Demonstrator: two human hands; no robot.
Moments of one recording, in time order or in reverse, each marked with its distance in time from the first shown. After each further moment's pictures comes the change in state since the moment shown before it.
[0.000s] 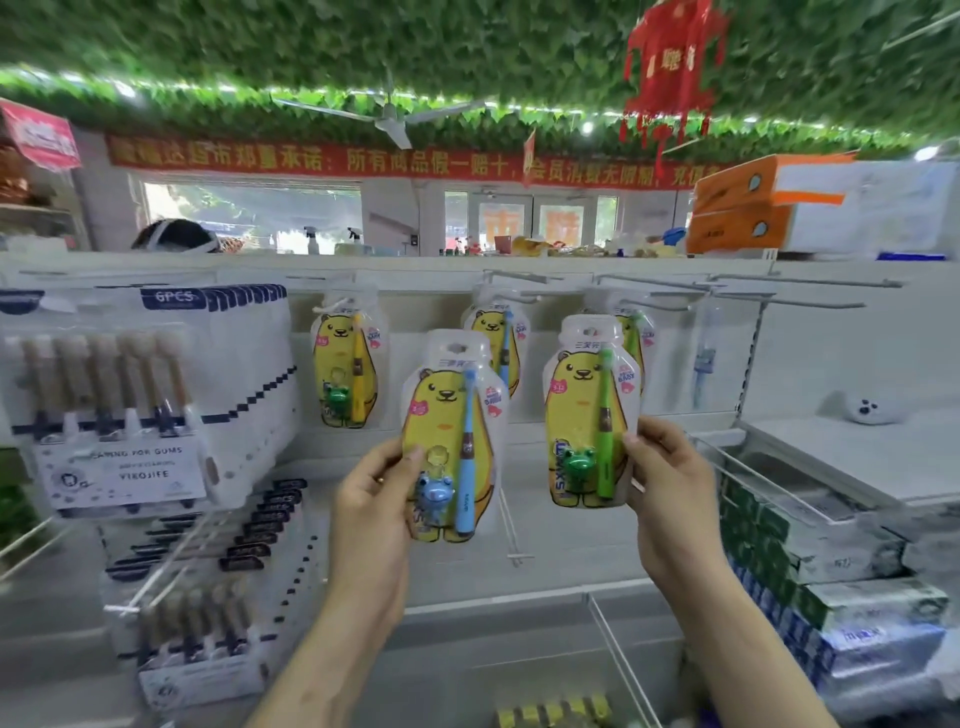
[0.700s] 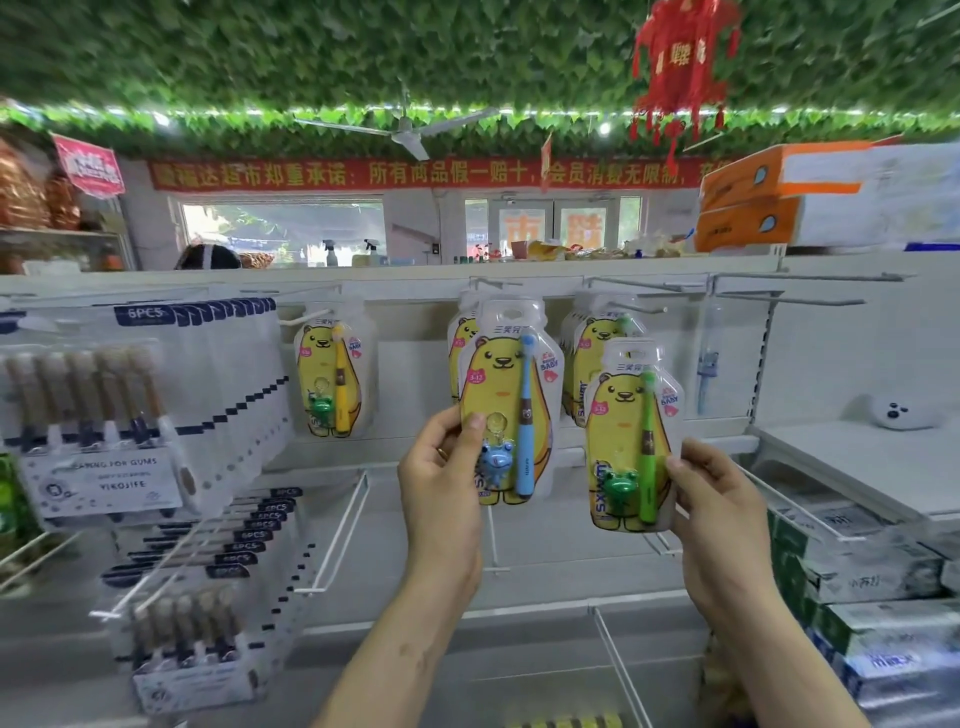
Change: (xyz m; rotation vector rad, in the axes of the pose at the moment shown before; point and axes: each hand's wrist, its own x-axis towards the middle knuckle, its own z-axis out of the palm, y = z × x) left_hand 0.000 -0.027 0.099 0.039 0.030 0.125; right_hand 0.029 -0.001 -0.063 0.014 0.045 0.036
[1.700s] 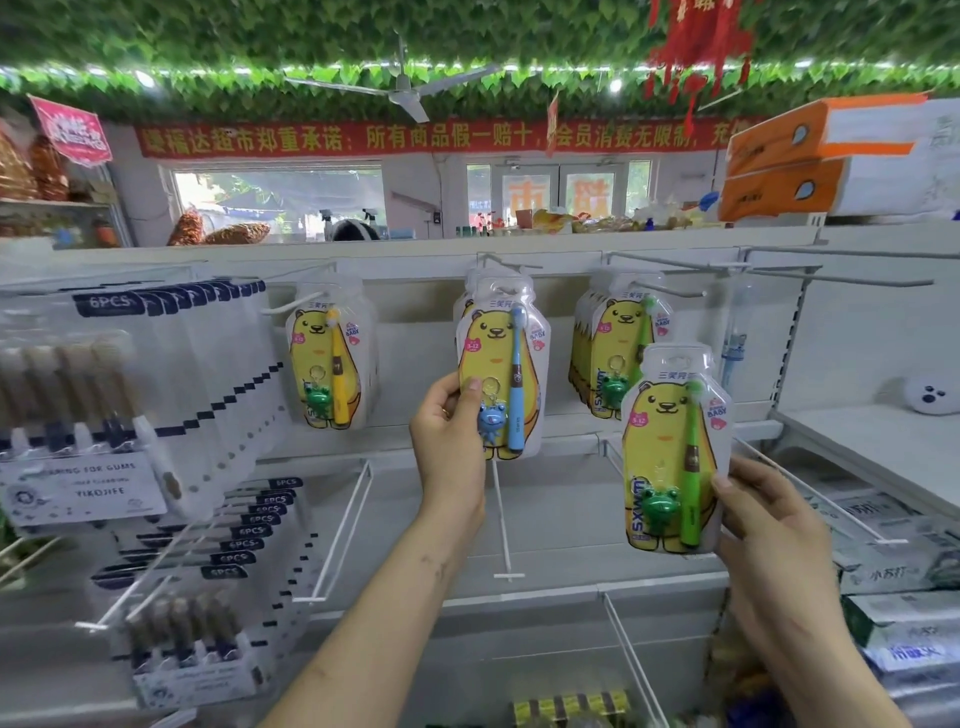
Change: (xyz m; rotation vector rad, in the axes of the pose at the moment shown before) left_hand 0.078 -0.033 0.009 0.029 0.092 -0.015; right_hand 0.021 0.030 -0.026 -0.030 0.032 -0.032
